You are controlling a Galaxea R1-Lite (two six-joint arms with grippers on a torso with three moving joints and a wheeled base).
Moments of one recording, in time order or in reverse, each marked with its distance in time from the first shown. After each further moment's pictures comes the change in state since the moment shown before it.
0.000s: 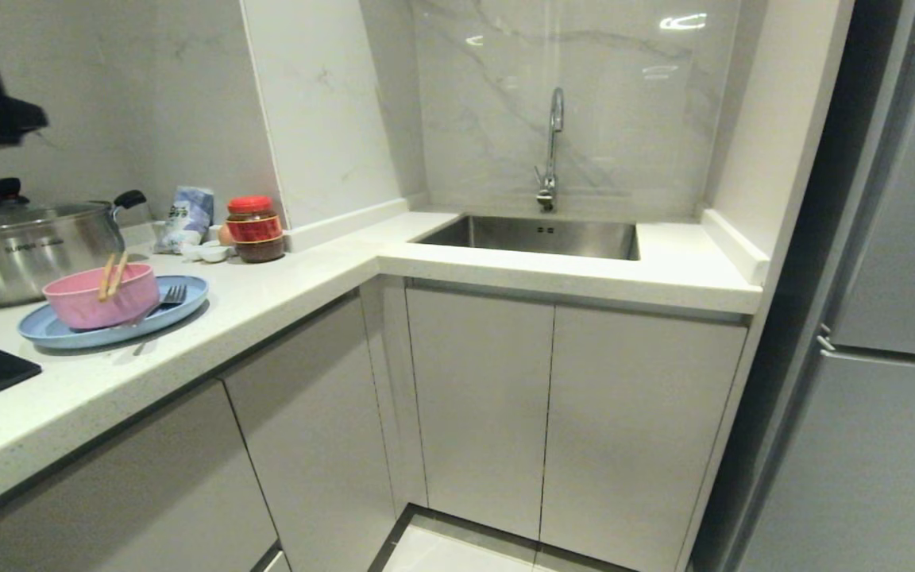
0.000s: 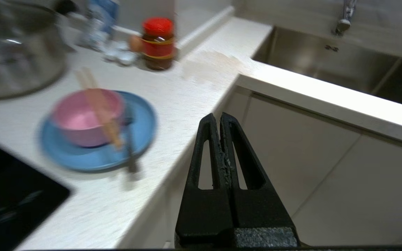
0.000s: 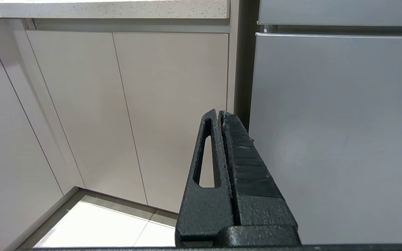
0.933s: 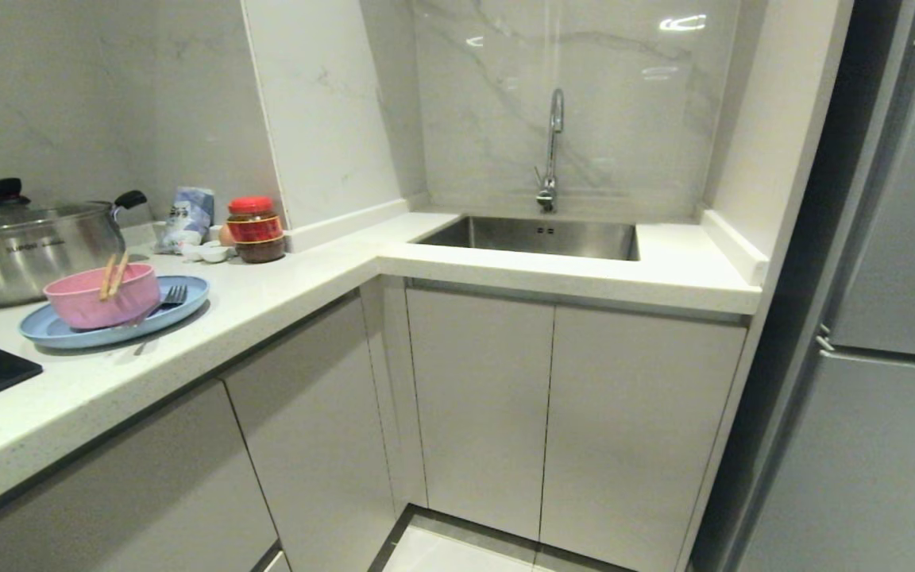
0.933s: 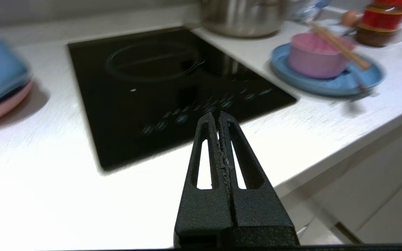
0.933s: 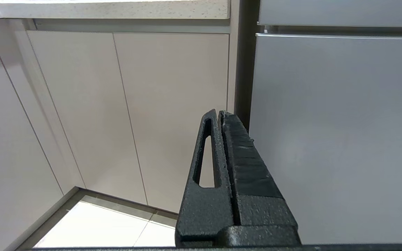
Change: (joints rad) left arm 0.379 -0.636 0.591 -0.007 0.259 0.132; right arm 0.000 0.000 0.000 0.000 0.000 0.000
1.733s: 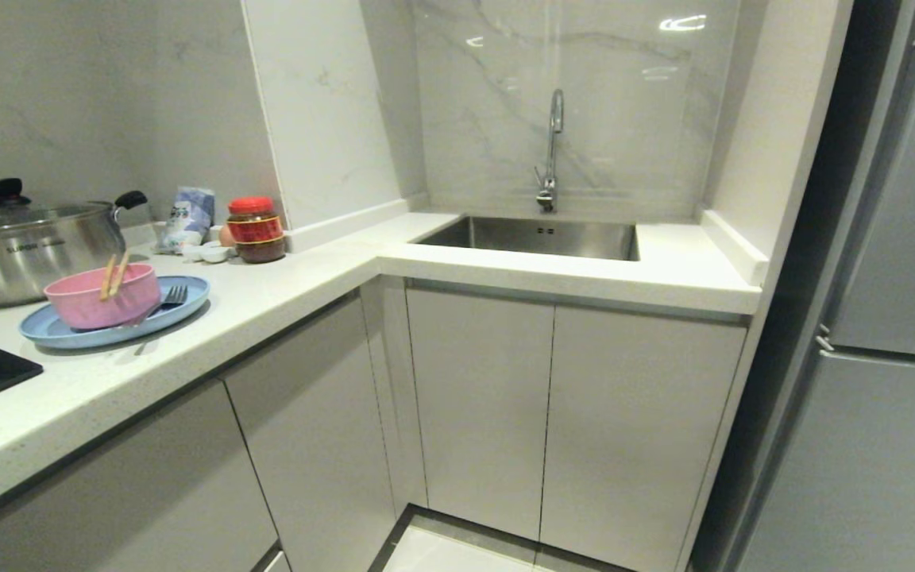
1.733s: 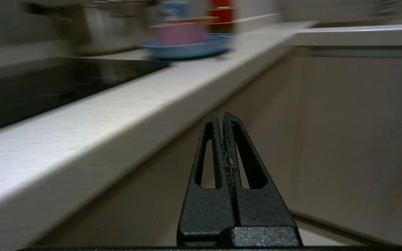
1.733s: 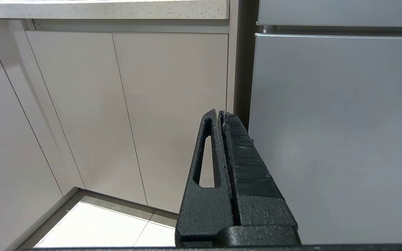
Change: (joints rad) left arm 0.065 -0.547 0.536 -0.200 -0.672 0.126; right arm 0.000 0.000 0.000 0.000 0.000 0.000
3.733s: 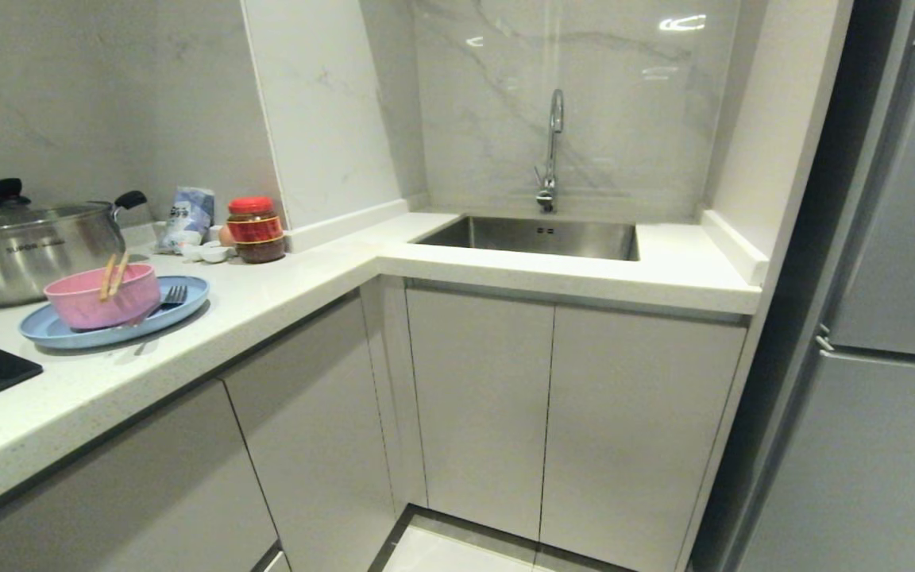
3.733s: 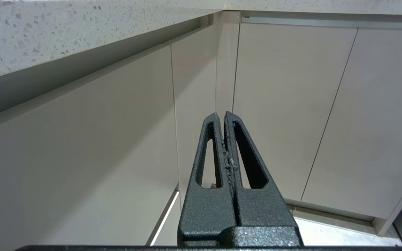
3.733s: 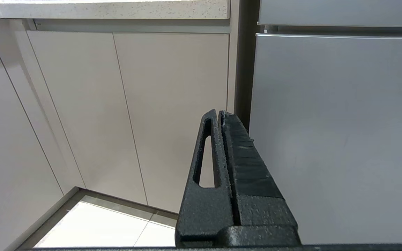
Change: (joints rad) left arm -0.003 -0.043 0.408 -0.303 -0.185 -0.135; right arm 0.000 0.000 0.000 0.000 0.000 0.000
